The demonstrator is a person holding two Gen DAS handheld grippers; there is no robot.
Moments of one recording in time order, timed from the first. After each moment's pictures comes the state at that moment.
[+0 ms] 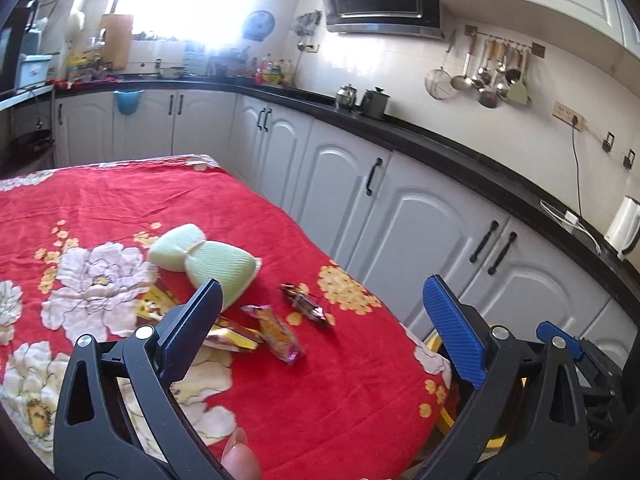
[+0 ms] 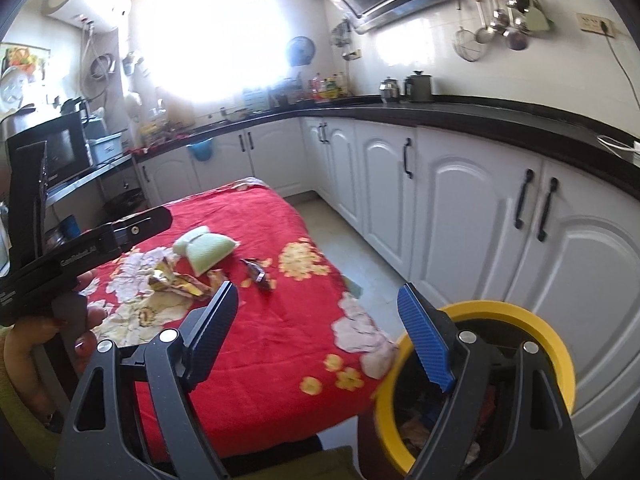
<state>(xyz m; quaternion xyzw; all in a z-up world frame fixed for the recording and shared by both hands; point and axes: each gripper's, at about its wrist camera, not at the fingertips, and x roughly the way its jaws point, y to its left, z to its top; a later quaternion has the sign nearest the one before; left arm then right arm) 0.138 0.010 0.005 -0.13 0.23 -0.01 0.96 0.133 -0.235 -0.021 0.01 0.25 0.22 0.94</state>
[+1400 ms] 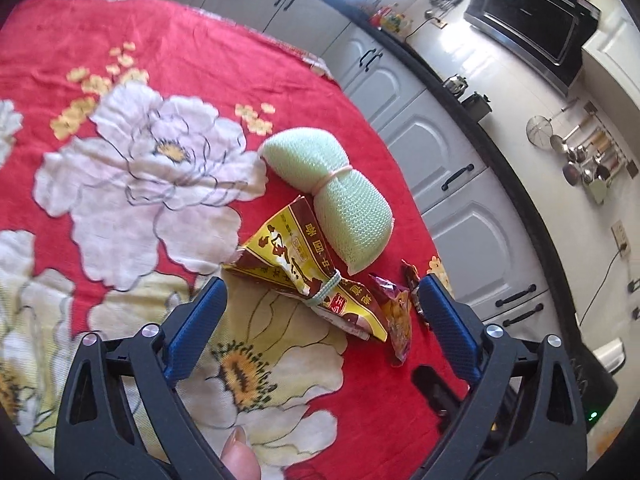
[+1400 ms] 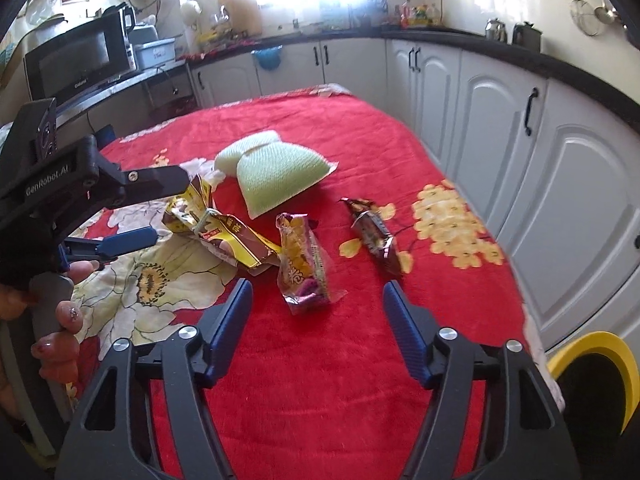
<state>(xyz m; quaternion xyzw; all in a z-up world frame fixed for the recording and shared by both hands) 0.170 0.135 -0.085 -0.36 0.34 0.05 0.87 0.225 -0.091 -0.100 -0.08 0.37 0.33 0.86</state>
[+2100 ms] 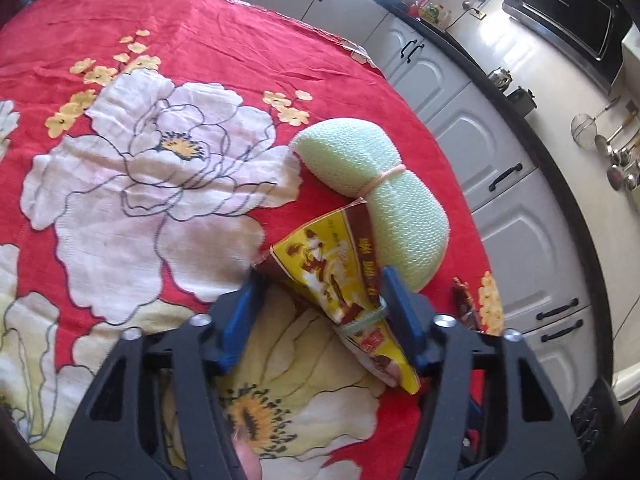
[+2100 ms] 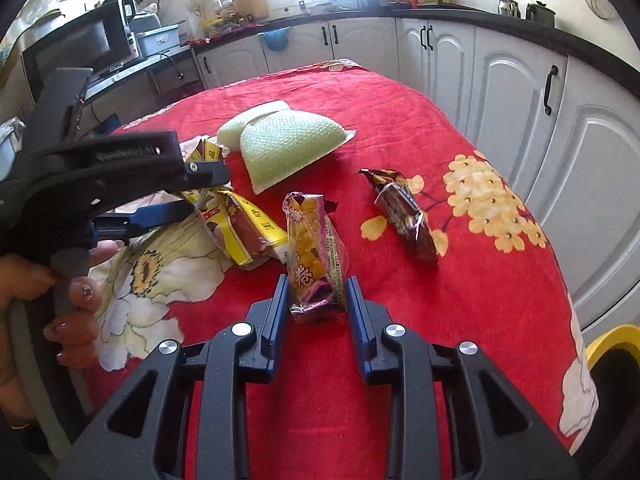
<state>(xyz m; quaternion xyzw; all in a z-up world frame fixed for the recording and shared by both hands) 0.197 0.135 -0.102 -0.34 0.37 0.12 0.85 0.221 -0.084 -0.119 -0.06 0.40 0.34 0.85</state>
